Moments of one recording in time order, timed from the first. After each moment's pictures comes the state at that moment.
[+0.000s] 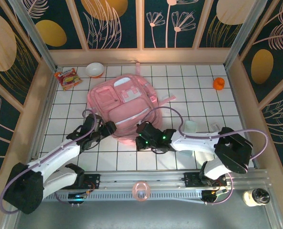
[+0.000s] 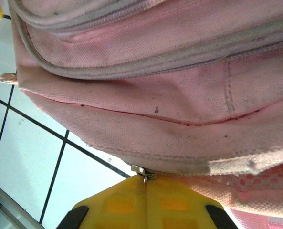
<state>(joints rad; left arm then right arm) -0.48 1.05 0.44 -0.22 0.04 -0.91 1.13 1.50 0.79 -0.22 0.02 0.78</state>
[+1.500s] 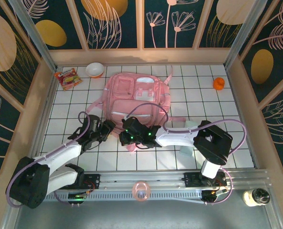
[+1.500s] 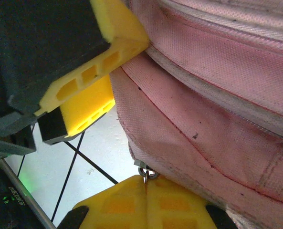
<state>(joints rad) -0.42 1.13 0.36 0.03 0.20 -1.28 1.15 1.72 0.99 -0.04 -0.03 0.80</state>
